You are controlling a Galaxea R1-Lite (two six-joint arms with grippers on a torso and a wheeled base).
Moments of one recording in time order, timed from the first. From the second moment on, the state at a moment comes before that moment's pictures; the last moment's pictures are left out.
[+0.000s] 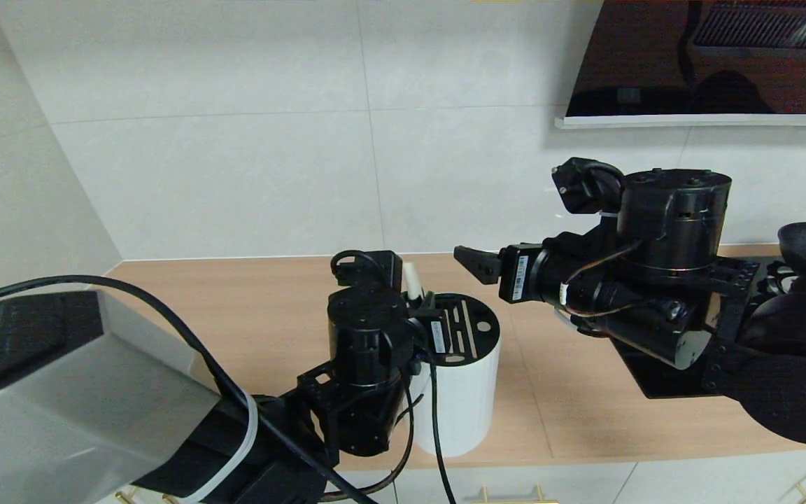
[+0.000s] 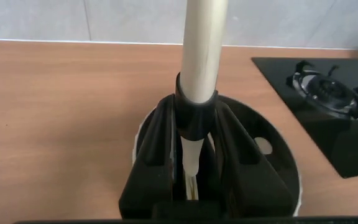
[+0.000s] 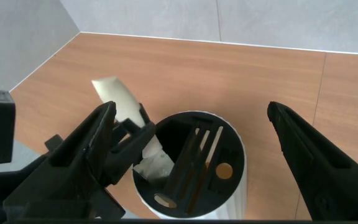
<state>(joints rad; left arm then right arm) -0.80 2.05 -0.81 -1.11 0.58 -0.27 0.73 1.76 -1.00 -0.66 -0.19 0.24</state>
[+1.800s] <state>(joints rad) -0.51 0.80 -0.42 -0.35 0.46 -0.14 0.50 1.14 -0.53 -0.63 -0.34 0.20</state>
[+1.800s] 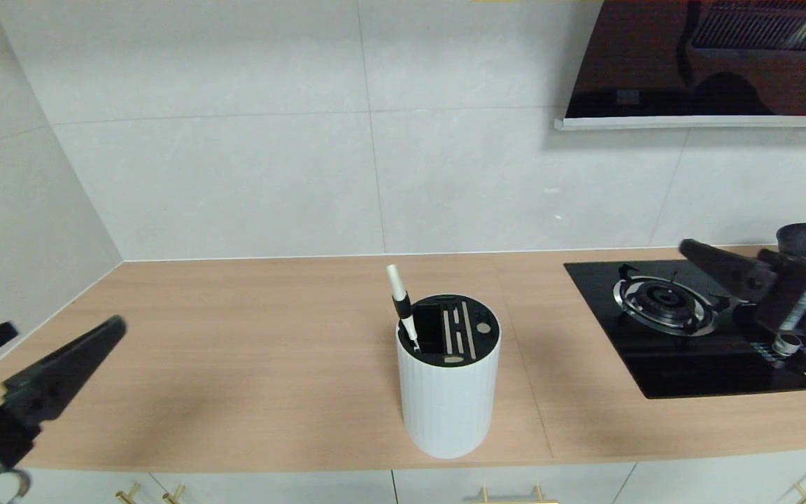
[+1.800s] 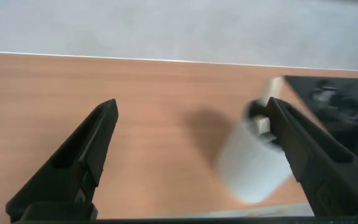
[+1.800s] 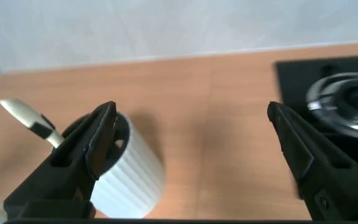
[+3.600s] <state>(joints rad) 0.00 0.00 0.00 0.01 -0.01 0.04 0.00 0.00 0.00 0.00 0.00 0.01</state>
